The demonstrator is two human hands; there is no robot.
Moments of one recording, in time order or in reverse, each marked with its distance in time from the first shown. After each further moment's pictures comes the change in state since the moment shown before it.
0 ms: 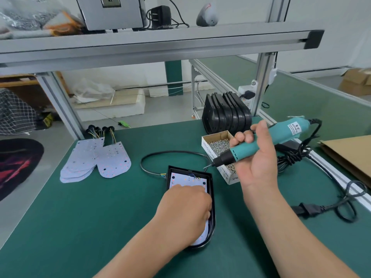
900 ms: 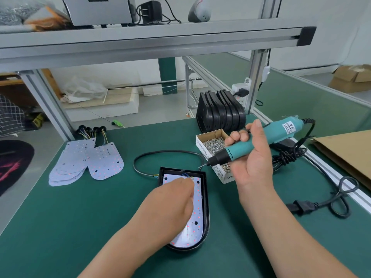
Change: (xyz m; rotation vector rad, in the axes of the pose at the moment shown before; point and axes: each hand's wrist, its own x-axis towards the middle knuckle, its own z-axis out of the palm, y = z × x) left_hand -0.015 -0.009 -0.026 -0.222 0.038 -0.133; right_hand 0.000 -0.001 -0.001 0.011 0.033 -0.005
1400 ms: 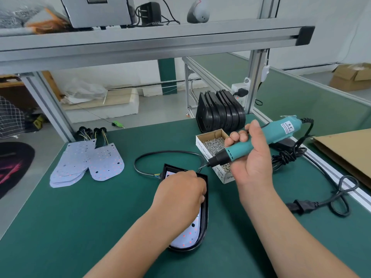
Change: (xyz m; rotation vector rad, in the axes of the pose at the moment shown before) left_hand 0.039 0.001 0.023 0.150 0.037 0.092; right_hand 0.001 0.001 0.001 -0.005 0.023 0.007
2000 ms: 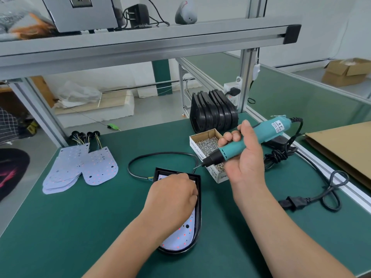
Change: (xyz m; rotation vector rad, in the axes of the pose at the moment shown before) left_hand -0.001 -0.001 -0.001 -0.046 0.012 -0.042; right_hand 0.005 -0.001 -0.005 0.015 0.053 0.009
